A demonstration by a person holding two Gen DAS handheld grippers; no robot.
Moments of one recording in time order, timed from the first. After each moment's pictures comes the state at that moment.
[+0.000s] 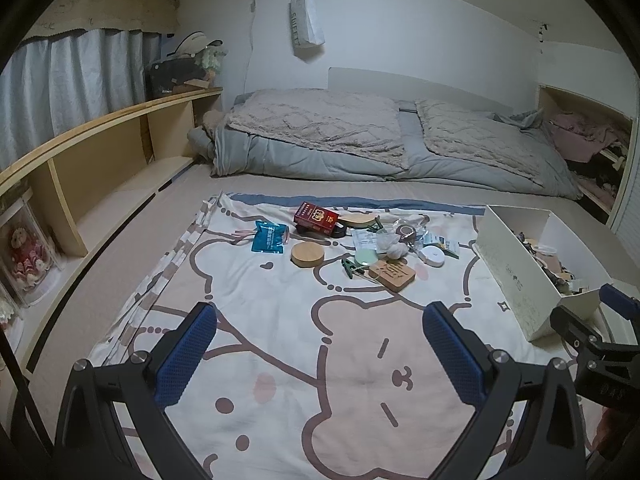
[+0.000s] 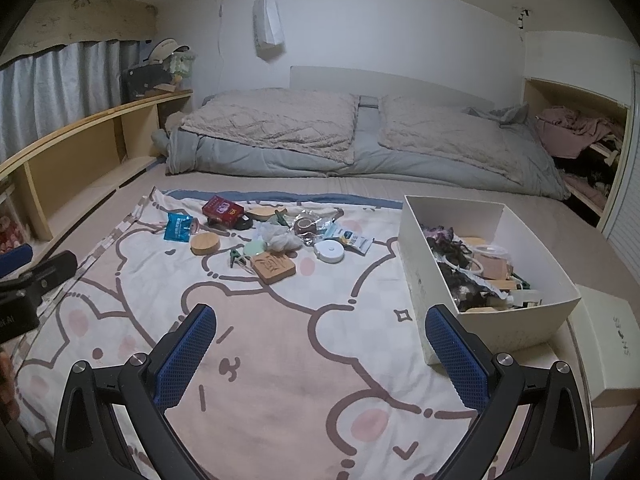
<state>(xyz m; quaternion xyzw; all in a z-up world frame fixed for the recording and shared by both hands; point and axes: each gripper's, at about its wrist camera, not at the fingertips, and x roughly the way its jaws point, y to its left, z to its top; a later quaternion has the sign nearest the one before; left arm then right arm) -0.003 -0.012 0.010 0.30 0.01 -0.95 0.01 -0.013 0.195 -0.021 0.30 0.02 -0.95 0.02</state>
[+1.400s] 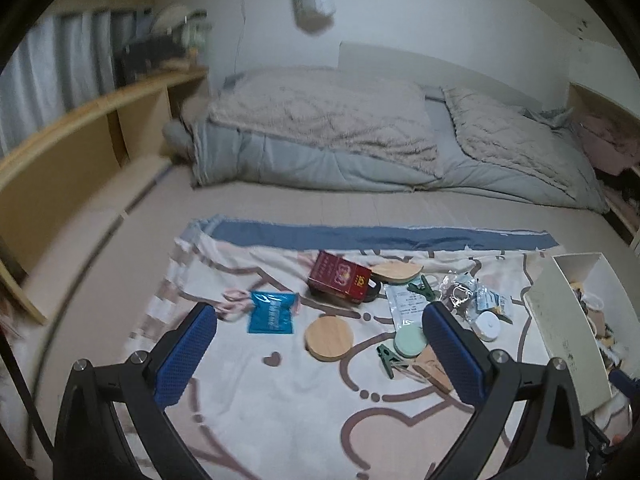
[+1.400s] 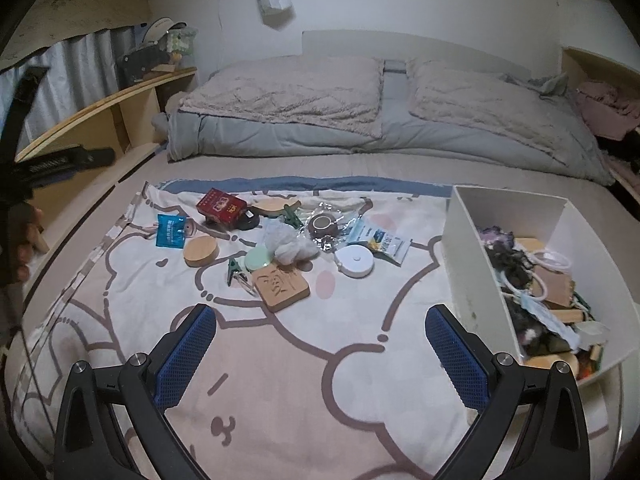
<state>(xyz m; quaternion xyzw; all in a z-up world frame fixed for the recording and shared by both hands) -0.237 -0.052 0.004 0.35 0.02 -0.94 0.00 -0.141 0.201 -0.051 0.36 -0.01 -0.93 0.07</state>
